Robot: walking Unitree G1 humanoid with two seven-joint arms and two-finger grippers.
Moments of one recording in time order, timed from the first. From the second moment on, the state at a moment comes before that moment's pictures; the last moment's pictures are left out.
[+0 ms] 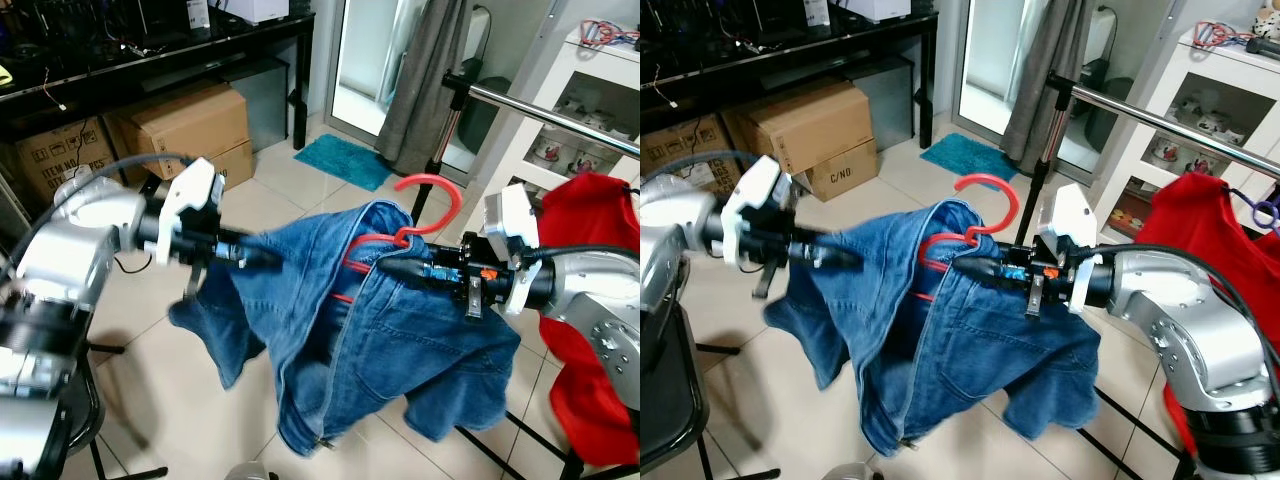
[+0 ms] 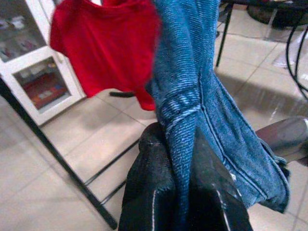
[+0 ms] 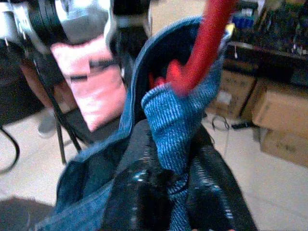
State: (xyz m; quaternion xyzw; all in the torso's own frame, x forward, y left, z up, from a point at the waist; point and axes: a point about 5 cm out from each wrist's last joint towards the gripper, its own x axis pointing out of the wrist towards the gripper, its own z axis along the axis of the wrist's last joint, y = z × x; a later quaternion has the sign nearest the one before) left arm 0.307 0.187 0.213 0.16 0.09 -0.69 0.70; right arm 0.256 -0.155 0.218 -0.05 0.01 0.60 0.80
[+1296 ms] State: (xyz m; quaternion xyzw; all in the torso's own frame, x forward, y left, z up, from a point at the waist) left arm 0.285 0.178 0.212 0.14 0.08 -0.68 0.71; right arm 0.263 -0.192 0.232 0.16 -0.04 0.62 0.77
